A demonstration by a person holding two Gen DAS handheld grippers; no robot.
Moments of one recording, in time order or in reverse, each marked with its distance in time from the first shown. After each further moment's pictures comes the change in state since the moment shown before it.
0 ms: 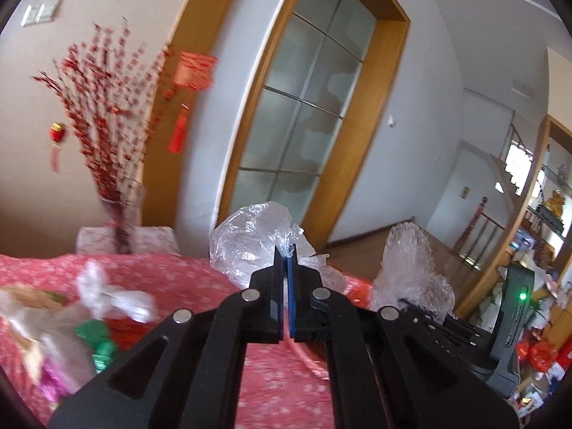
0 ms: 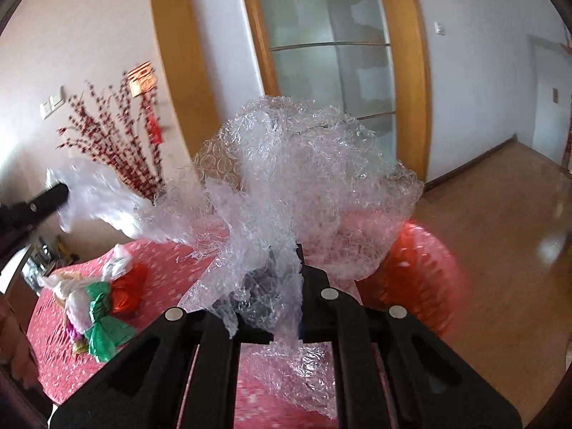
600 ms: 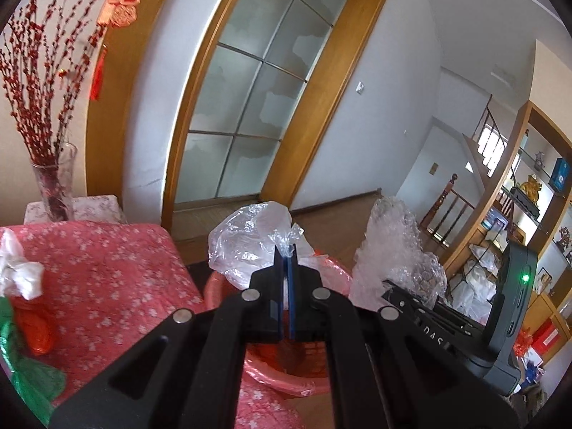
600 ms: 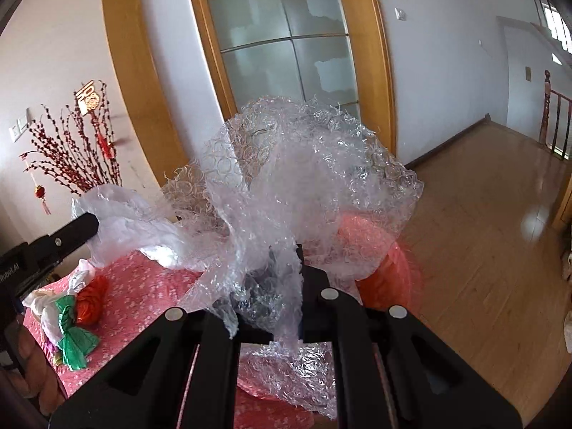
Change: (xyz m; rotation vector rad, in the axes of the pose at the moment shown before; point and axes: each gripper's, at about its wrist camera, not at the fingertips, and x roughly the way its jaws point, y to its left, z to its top) left arm 0.086 -0.055 -0.032 0.000 0.131 -0.137; right arm 0.014 -0.060 -0.002 0.086 0.019 -0.088
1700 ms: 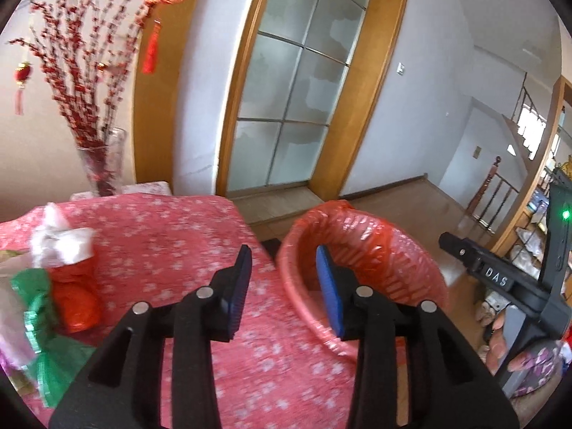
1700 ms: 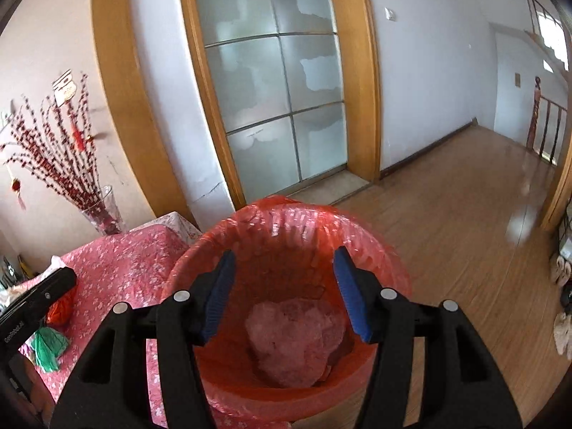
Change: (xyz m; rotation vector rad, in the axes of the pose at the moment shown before) left arm -0.014 0.047 -0.039 0.036 0.027 0.224; right arm 0.016 0.003 -0.005 -0.040 -0.007 -0.057
